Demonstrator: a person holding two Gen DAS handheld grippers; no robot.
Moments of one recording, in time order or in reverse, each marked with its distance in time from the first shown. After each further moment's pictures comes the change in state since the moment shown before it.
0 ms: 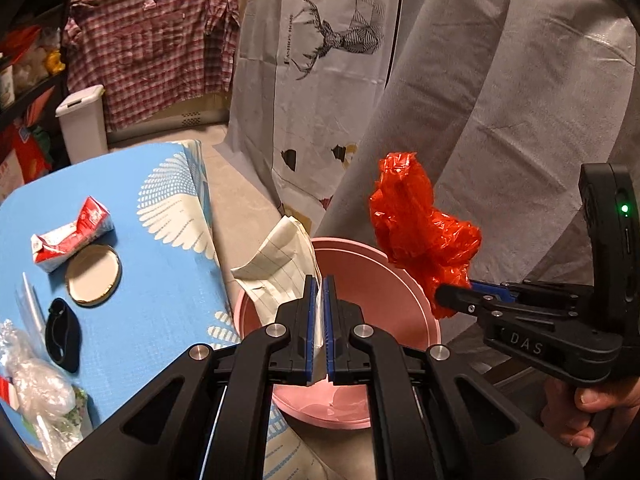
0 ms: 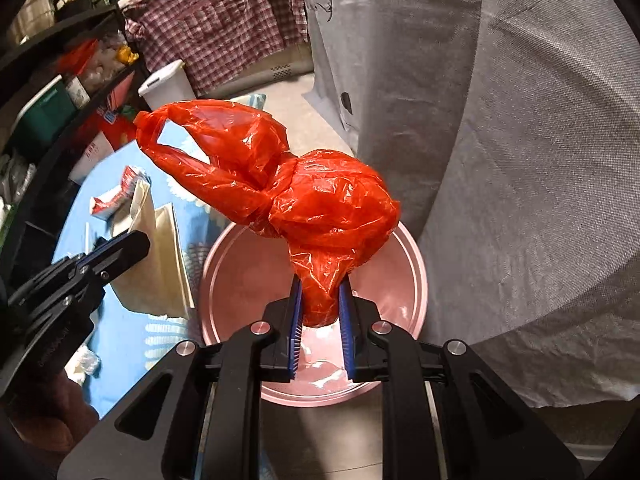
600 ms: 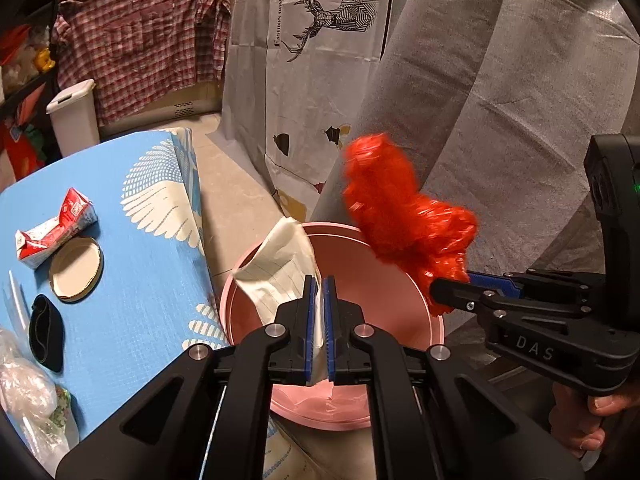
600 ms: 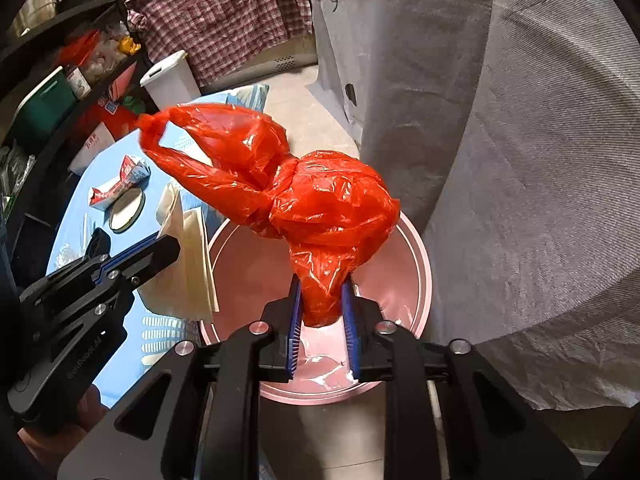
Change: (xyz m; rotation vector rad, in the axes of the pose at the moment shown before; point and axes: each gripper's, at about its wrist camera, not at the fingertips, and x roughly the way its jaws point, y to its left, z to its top) left arm 0.021 -0.008 -0.004 0.022 0.042 0.005; right arm 0.010 0.000 0.003 -0.024 0.033 -0.003
